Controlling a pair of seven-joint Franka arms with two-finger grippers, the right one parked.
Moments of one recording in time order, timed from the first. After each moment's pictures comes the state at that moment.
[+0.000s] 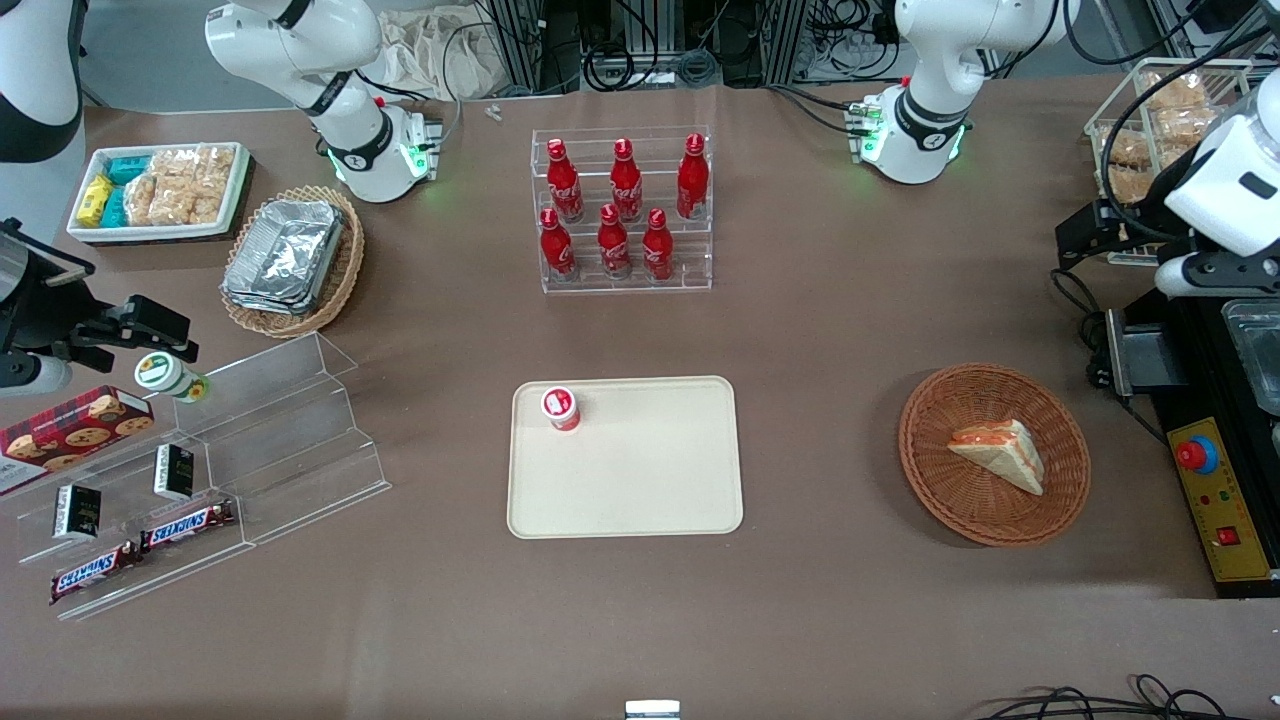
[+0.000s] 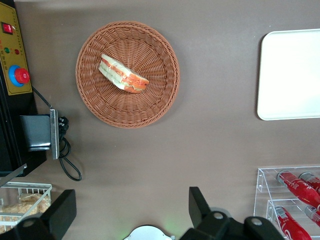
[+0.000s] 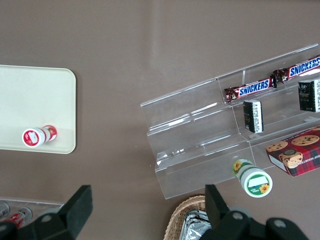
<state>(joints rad) -0.15 0.03 0.04 -1.46 0.00 1.41 -0.07</state>
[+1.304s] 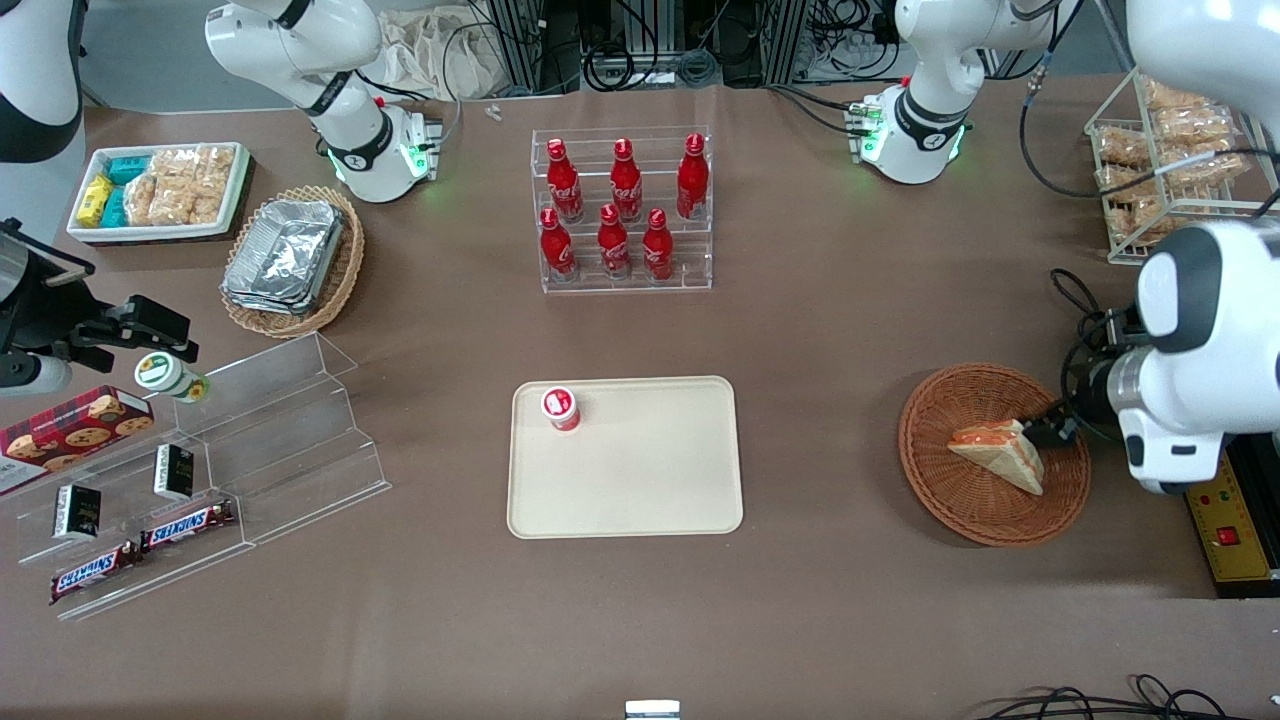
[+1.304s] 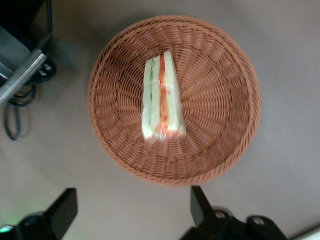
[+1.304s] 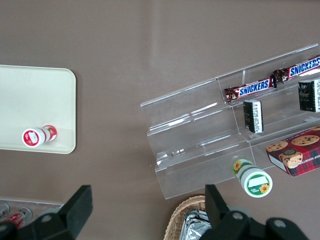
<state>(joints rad) -0.08 0.40 0.09 -1.57 0.00 1.77 -0.83</state>
